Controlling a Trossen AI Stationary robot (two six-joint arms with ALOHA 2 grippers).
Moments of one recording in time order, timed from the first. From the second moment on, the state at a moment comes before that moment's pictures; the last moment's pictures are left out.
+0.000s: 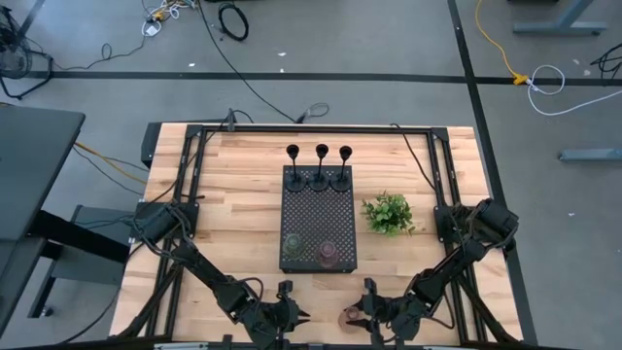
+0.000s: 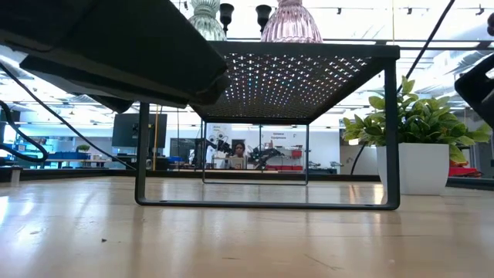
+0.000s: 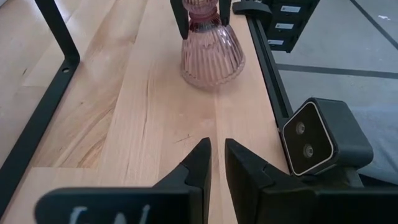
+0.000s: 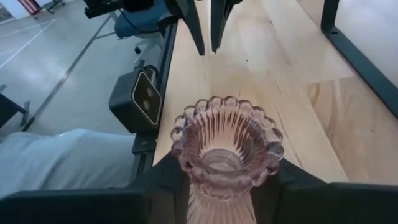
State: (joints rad) left arm -0.77 2.06 1.19 0.25 -0.59 -0.53; right arm 0.89 1.92 0.85 0.49 0.60 0.69
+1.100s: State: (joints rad) left arm -0.77 2.06 1.19 0.25 -0.59 -0.53; right arm 0.77 1.47 0.85 0.19 0.84 0.48
